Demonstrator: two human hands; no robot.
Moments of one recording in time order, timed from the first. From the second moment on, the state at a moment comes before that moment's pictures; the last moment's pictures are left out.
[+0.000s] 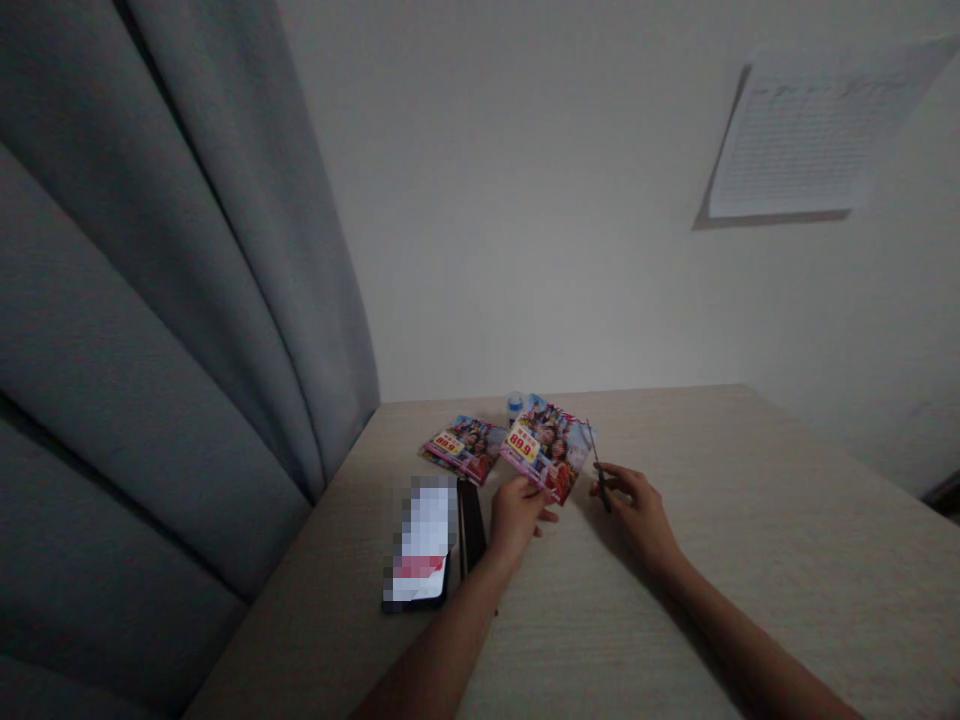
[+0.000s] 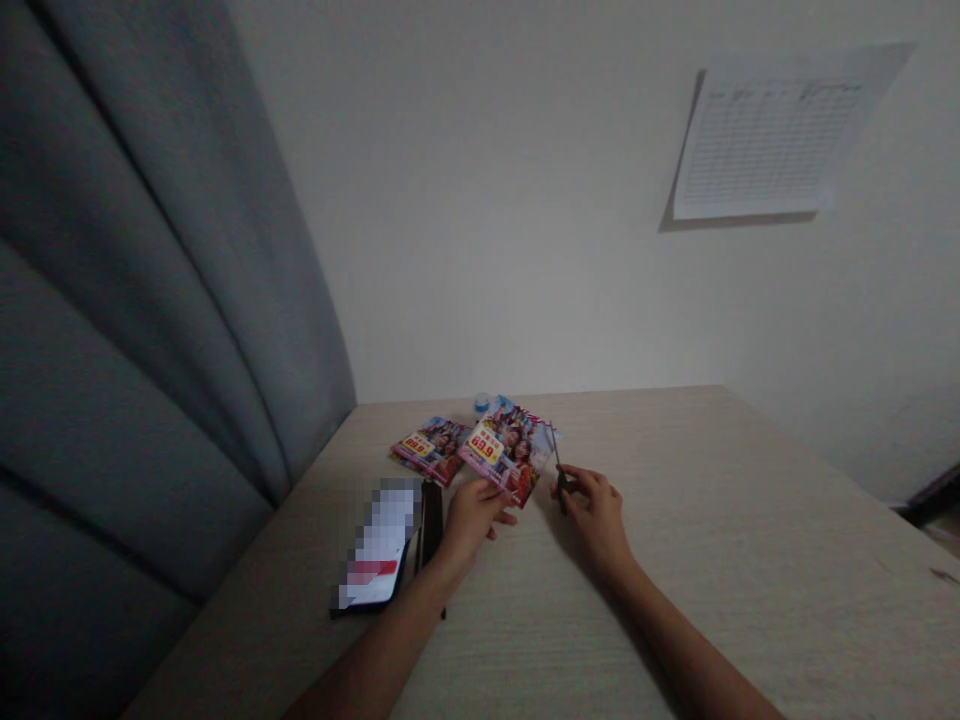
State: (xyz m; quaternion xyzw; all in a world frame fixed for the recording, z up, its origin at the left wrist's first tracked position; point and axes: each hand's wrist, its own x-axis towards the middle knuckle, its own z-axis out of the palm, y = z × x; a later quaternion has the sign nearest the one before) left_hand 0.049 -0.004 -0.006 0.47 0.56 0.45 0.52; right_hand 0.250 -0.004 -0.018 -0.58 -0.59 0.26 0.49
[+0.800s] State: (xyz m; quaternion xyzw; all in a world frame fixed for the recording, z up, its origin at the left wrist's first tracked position) left_hand 0.043 -0.005 0.004 0.41 0.55 0.55 0.47; right_hand 0.255 -0.003 -0.028 -0.58 -0.65 0.21 0.44
